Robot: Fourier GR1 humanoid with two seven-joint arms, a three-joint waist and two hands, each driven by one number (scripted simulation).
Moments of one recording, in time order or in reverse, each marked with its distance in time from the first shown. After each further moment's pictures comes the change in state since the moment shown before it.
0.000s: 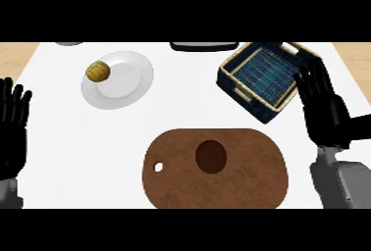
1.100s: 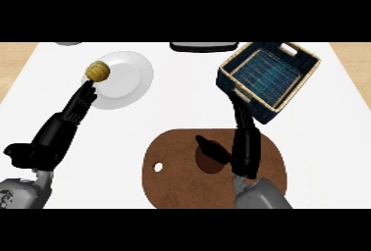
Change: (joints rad) left arm -0.124 0.047 -0.252 0.090 -0.142 -0.226 0.082; right arm 0.019 0.179 0.500 0.165 1.025 -0.661 0.285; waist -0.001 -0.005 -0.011
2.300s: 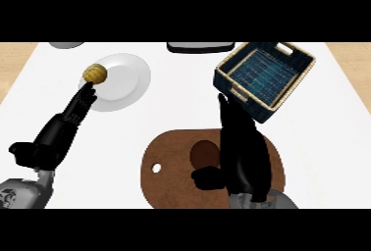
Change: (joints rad) left arm 0.004 -0.016 0.012 0.031 -0.013 -0.008 -0.008; right arm -0.144 0.007 0.108 -0.490 0.199 0.939 0.900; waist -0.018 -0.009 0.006
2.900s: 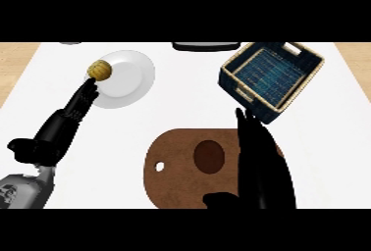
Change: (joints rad) left arm -0.025 -0.013 0.016 0.000 -0.011 -0.036 0.007; right arm 0.163 0.001 0.043 -0.183 0.128 0.061 0.002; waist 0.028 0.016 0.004
